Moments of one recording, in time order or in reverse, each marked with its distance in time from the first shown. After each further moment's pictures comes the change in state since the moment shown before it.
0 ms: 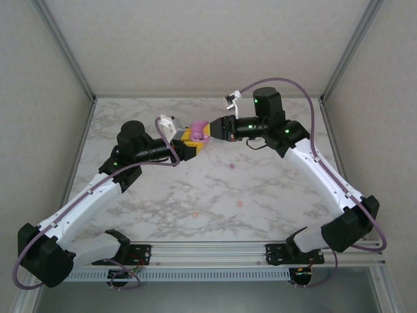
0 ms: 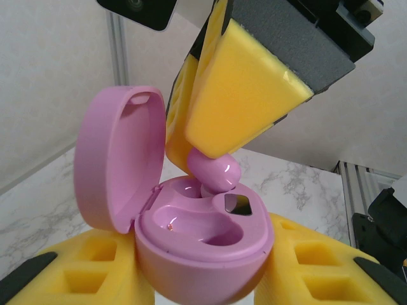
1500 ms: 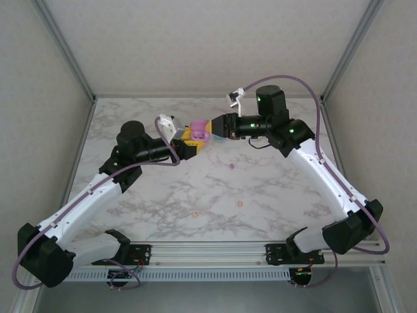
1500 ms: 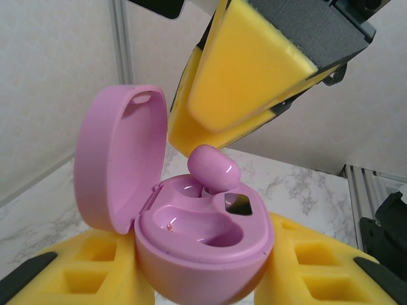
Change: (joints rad) left arm -0.005 0.000 0.000 0.018 -0.020 0.009; right arm 0.002 -0.021 0.041 -0.063 0.082 -0.002
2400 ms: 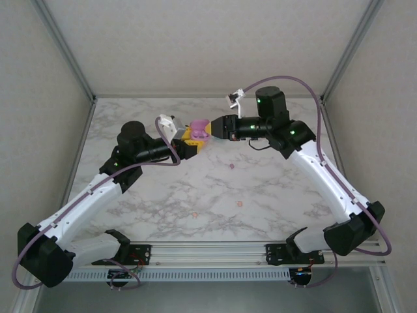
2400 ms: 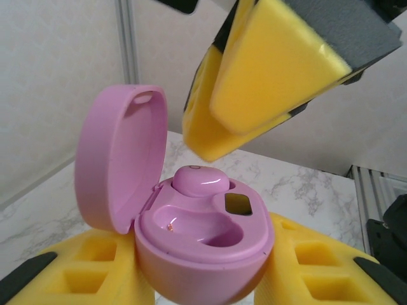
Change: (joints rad) left arm -0.006 0.000 0.000 -0.001 -0.035 0.003; right arm 0.017 -0.029 0.000 -0.026 0.058 -0.031
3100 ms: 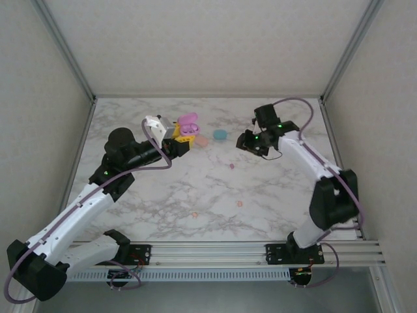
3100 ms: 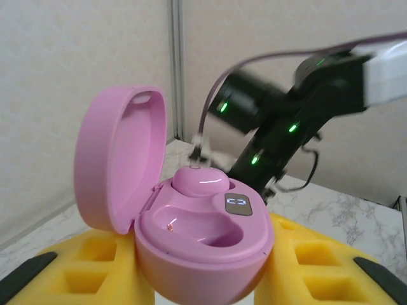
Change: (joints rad) left arm 0.000 -0.128 -0.033 0.000 -0.159 -0.020; right arm -0.199 0.280 -0.202 -0.182 0.459 0.008
